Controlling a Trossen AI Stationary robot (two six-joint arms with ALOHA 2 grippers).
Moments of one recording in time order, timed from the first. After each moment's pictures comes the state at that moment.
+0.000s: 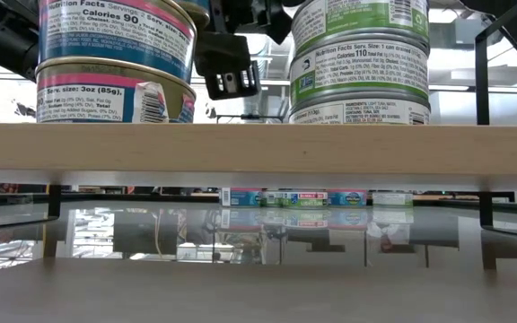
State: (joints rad) left arm 0.17 0.54 0.29 -0.05 -0.13 -0.07; right arm 0.06 2.21 1.92 -0.50 -0.96 0.83
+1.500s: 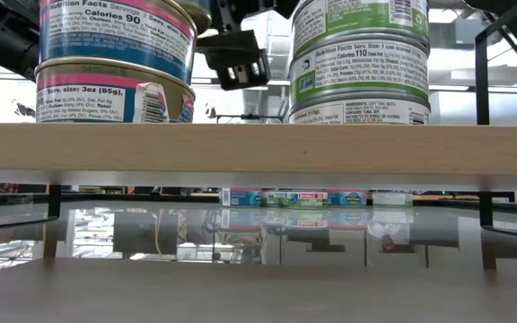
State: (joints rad) left arm 0.17 0.54 0.29 -0.05 -0.11 -0.08; right arm 0.09 2.21 2.02 -0.73 -0.79 0.76
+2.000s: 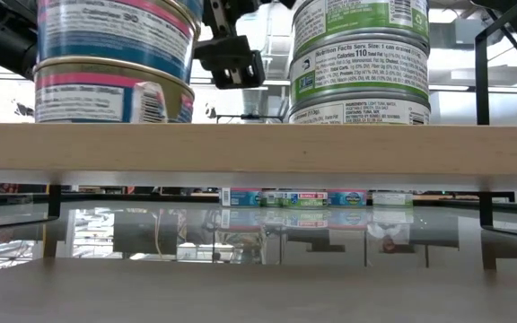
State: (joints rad) left arm 0.17 0.54 0.29 -0.05 -0.11 -0.07; right arm 0.13 2.21 2.02 -0.69 -0.65 0.75
